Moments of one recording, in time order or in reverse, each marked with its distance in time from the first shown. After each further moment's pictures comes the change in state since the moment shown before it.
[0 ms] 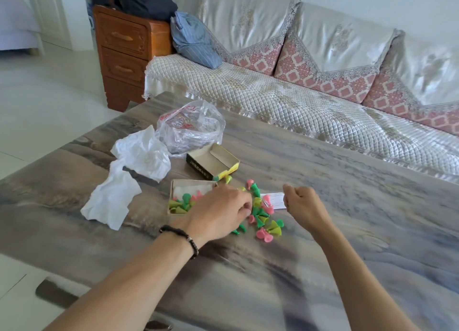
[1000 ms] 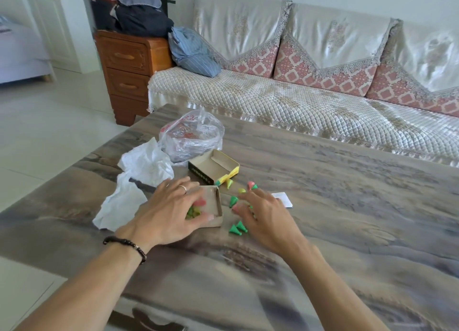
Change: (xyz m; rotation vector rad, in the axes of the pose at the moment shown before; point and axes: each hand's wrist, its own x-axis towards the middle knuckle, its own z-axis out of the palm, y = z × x) left_hand -0.045 -0.061 -0.037 0.311 -0.069 -0.101; right_hand -0.051 -0.041 0.035 -0.299 -0.058 -0.552
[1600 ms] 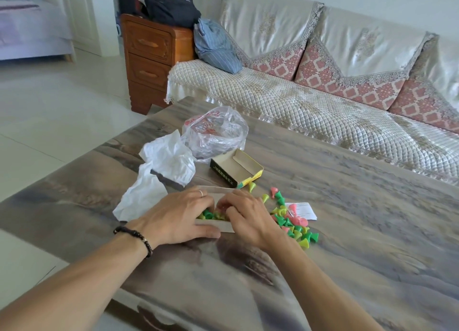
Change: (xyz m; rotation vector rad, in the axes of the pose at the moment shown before) left_hand -0.005 -0.040 0.017 -0.048 -0.068 0.083; right_hand 0.048 -0.042 0.047 0.149 -0.222 -0.102
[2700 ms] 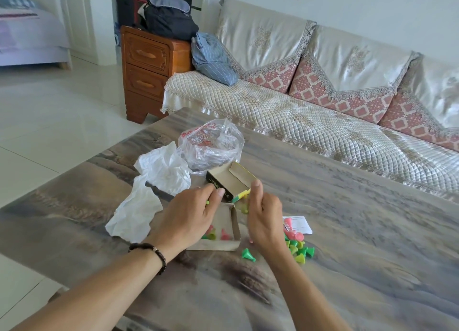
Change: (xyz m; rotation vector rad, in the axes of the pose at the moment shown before) left_hand 0.021 0.031 -0.007 -0.384 0.523 -0.165; right_hand 0.009 0.002 -0.009 0.384 0.600 0.215
